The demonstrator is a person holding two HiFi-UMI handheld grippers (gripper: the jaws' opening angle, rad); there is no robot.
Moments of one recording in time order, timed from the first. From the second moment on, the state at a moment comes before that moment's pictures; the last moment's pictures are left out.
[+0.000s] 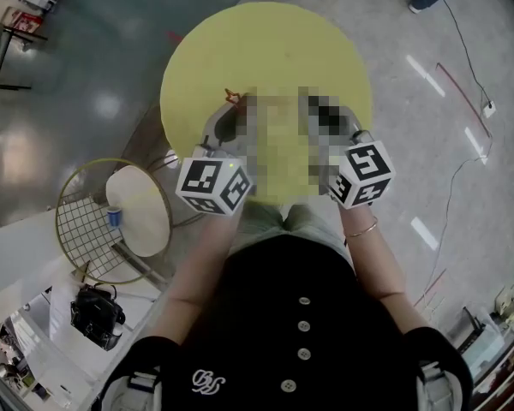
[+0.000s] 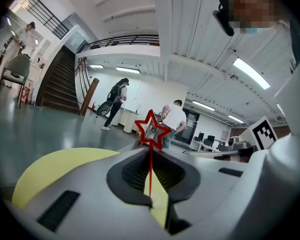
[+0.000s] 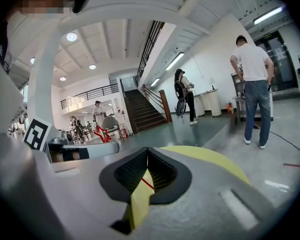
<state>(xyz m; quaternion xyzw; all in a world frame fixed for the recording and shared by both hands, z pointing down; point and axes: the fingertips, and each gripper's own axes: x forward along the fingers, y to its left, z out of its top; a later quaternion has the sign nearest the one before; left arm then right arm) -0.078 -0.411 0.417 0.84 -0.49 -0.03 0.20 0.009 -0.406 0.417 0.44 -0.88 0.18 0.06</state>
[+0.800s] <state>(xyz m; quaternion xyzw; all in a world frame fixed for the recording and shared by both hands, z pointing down) -0.109 -0.403 0.369 0.85 -0.48 -0.08 0.18 -0.002 -0.408 0.374 0.45 -0.88 0.15 0.01</state>
